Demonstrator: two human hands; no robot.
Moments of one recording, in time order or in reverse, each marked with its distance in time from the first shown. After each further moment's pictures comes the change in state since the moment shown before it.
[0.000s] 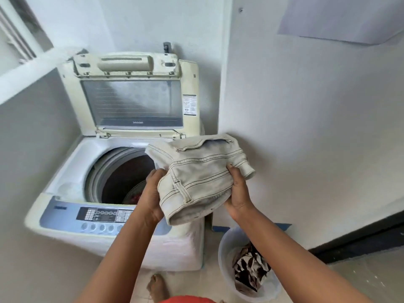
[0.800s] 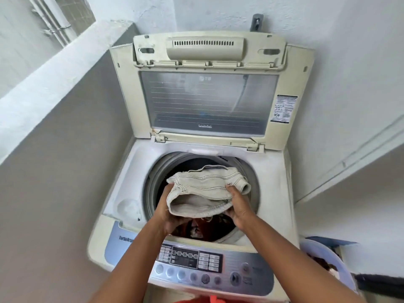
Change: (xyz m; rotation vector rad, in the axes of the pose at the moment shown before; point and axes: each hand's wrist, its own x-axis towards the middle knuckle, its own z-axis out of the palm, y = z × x) left_hand 0.096 0.130 -0.175 0.179 0.182 -0.254; right_hand 0.164 0.196 0.151 -0.247 0.243 0.449
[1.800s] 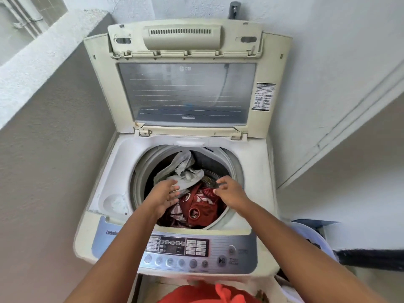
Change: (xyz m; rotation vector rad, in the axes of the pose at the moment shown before) left_hand 0.028 -0.004 0.006 0.285 0.176 -0.036; right_hand -0.019 -0.017 -0.028 -0.941 0.041 -0.280
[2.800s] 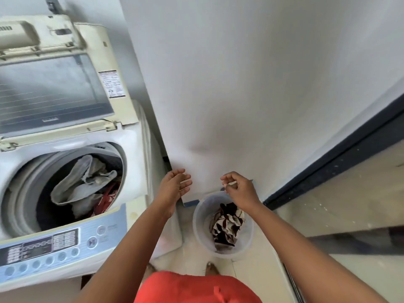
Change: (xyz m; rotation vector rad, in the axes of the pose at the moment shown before) left_hand -0.137 -0.130 0.330 0.083 -0.307 0.192; right_hand -0.156 0.269 -0.245 0.185 0.408 -0.110
